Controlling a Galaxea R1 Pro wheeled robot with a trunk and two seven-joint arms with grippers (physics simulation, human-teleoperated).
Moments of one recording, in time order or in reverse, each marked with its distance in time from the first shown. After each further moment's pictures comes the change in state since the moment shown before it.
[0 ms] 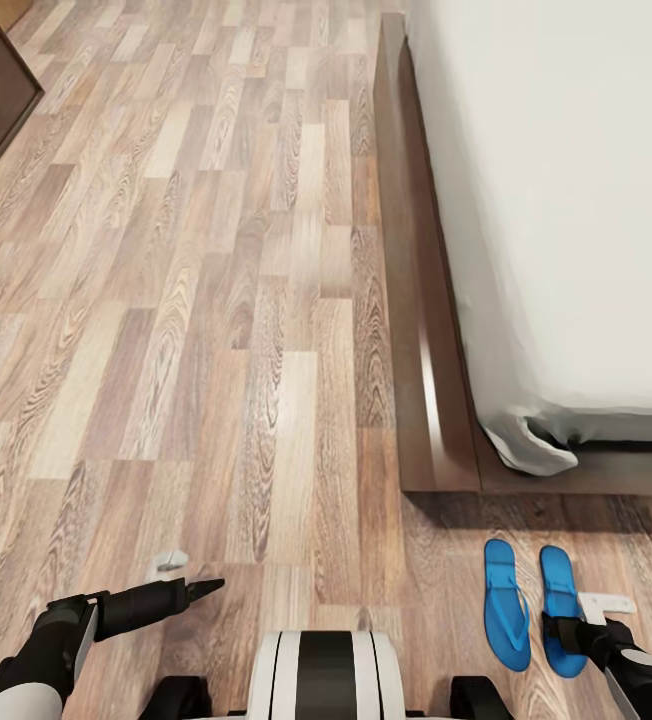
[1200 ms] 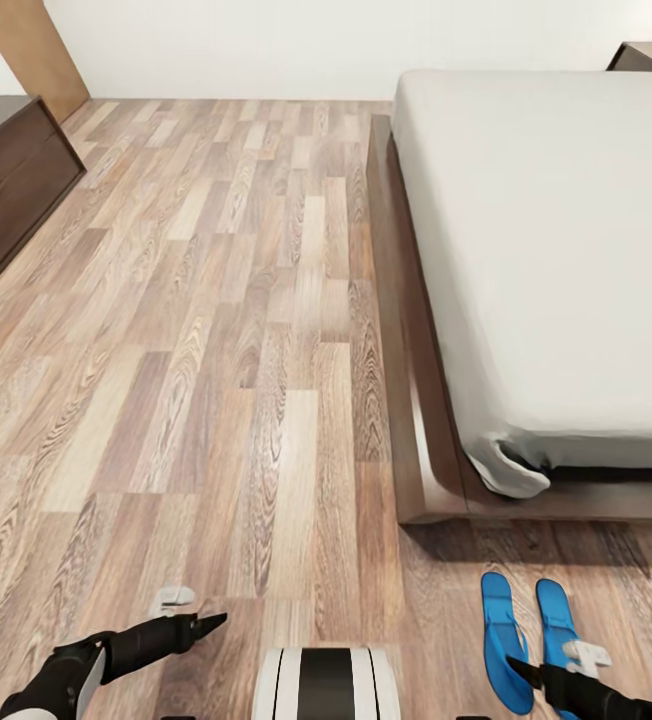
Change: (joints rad) left arm 0.017 0.013 0.012 0.227 -0.001 -0.292 0.160; right arm 0.004 -0.056 -0.011 0.253 -0.235 -0.004 0.675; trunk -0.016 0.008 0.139
